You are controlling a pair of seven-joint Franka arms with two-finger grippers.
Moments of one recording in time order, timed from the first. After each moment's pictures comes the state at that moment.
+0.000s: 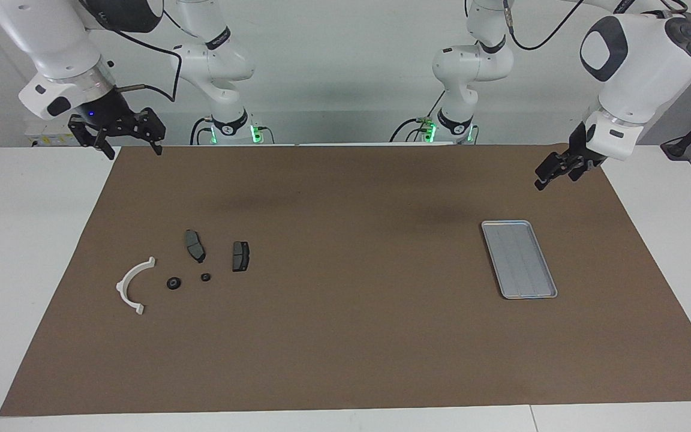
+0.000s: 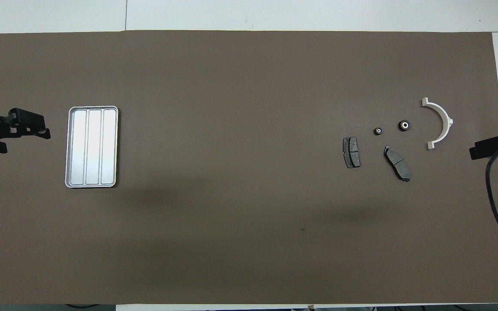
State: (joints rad) left arm -0.02 -0.01 0.03 -1.72 -0.06 1.67 -0.22; right arm -0.04 -0.09 -0.04 -1.67 0.01 1.53 -0.16
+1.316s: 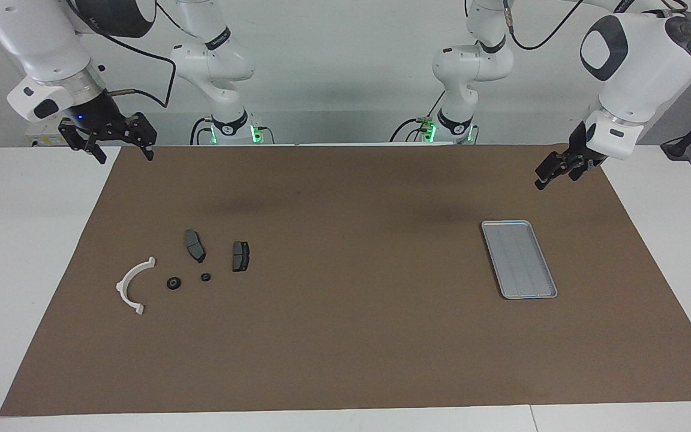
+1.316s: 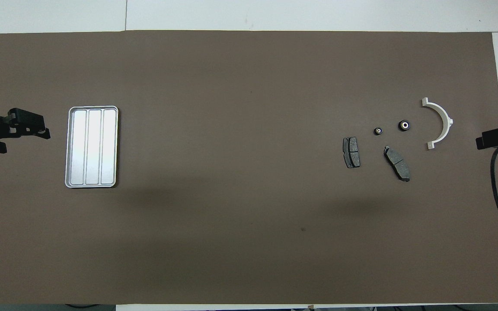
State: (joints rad) left arm -0.02 -0.01 0.03 -1.72 -0.06 1.67 -0.22; right arm -0.07 -0.06 -0.05 -1.68 0.01 1.62 -0.16
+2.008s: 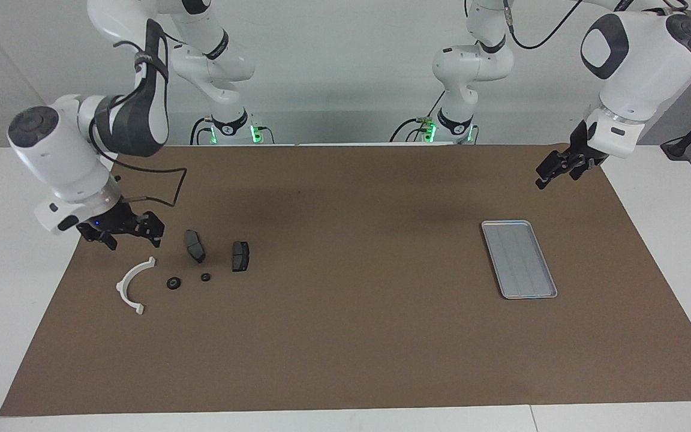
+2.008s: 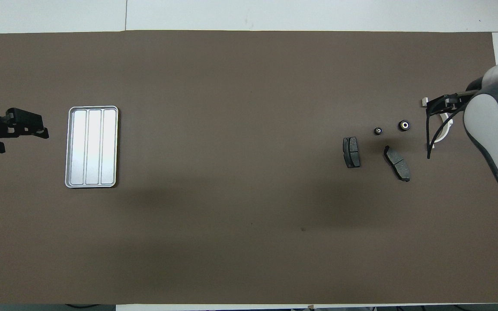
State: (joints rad) left arm -0.02 -0.02 0.03 -1.72 -0.06 1.67 -0.22; right arm -0.08 0.30 -0.05 -1.70 0.01 1.98 -0.16
